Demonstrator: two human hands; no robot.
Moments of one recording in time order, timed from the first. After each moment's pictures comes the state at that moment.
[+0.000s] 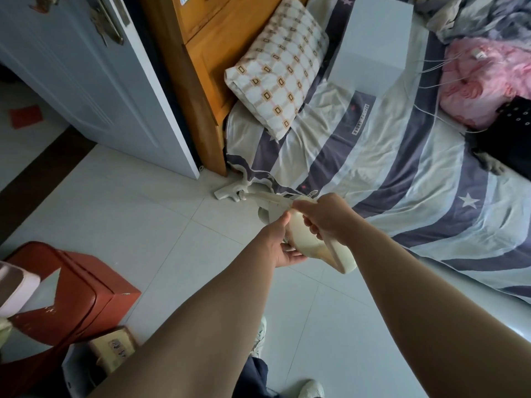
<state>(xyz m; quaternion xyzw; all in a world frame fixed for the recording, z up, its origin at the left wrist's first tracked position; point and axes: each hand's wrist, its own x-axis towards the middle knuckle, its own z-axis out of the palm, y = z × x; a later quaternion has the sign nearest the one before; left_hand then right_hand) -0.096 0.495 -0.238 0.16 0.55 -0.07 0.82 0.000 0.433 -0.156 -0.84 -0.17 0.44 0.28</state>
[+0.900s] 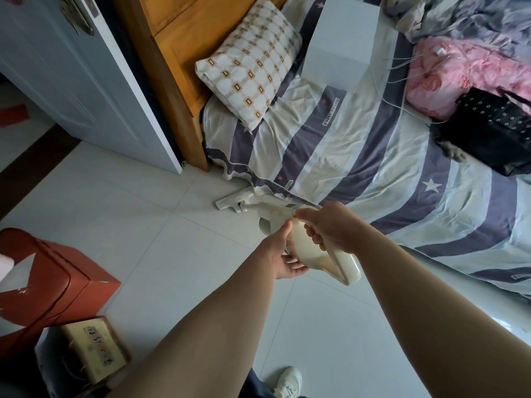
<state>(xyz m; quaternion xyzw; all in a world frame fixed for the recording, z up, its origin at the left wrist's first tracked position) -0.080 0.352 -0.233 0.14 0.55 -0.08 0.82 0.029 0.288 -0.160 -0.82 -0.16 0.47 0.29</state>
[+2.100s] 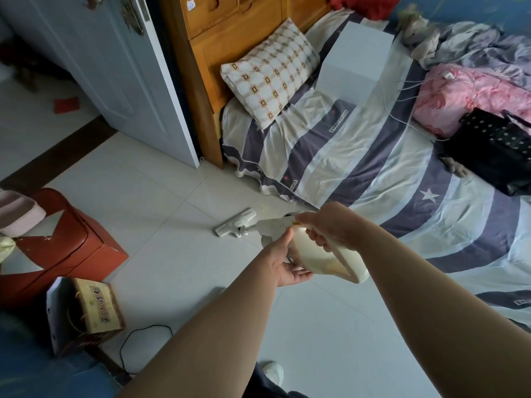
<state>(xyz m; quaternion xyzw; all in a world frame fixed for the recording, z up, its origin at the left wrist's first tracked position) -0.116 0.223 -0.204 0.10 0.54 0.00 0.83 0.010 0.182 -0.134 -0.79 -0.29 0.49 0.22</state>
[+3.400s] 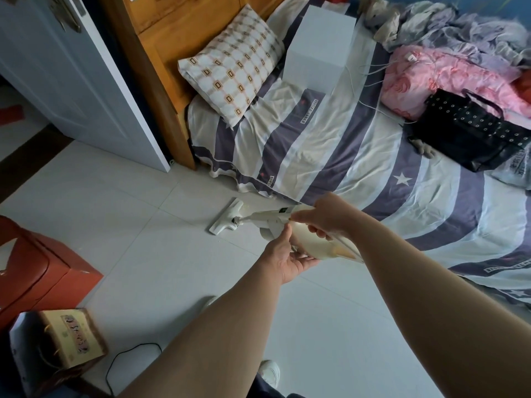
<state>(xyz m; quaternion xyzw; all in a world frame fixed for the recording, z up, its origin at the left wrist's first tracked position) -0.057 0.224 -0.223 0.09 0.46 0.03 0.88 0.054 0.188 -0.133 -0.86 -0.29 0.40 0.14</state>
